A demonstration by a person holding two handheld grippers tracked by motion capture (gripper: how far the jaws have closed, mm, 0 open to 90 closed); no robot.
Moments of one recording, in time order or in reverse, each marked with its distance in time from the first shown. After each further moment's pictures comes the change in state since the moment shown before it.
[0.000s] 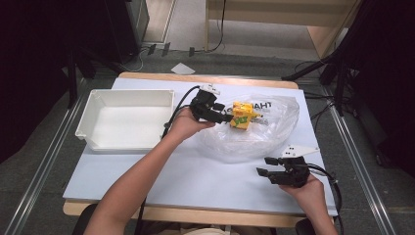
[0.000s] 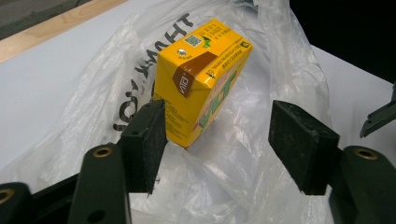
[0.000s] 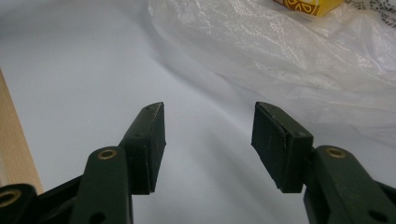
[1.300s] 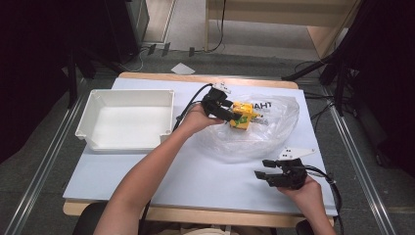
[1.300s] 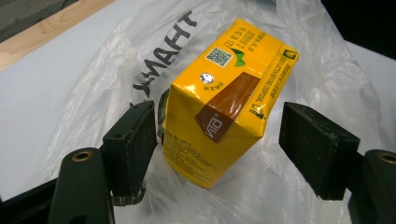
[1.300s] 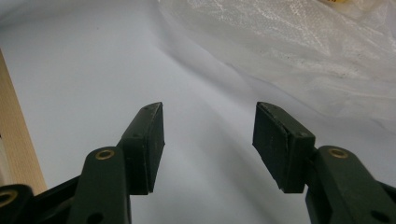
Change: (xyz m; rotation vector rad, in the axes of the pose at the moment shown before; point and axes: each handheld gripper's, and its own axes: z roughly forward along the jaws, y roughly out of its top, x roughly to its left) left arm 0.018 0.013 0.048 0.034 -0.026 0.085; right arm 0.002 -0.005 0.007 0.015 0.023 -0.010
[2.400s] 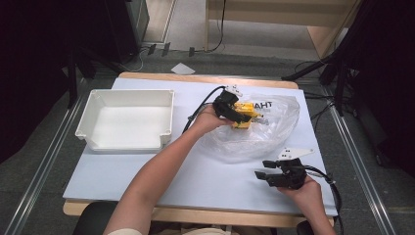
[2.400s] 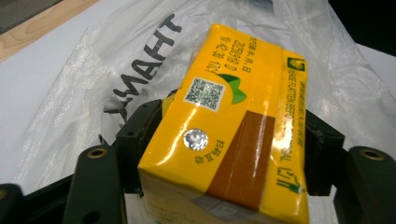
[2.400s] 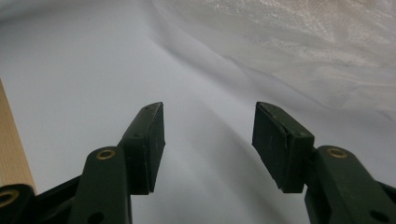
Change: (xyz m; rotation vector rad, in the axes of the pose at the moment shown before) left arm -0.004 0.007 0.036 -0.006 -0.031 0.034; right arm -0.004 -0.004 0.004 0.026 -0.005 0.006
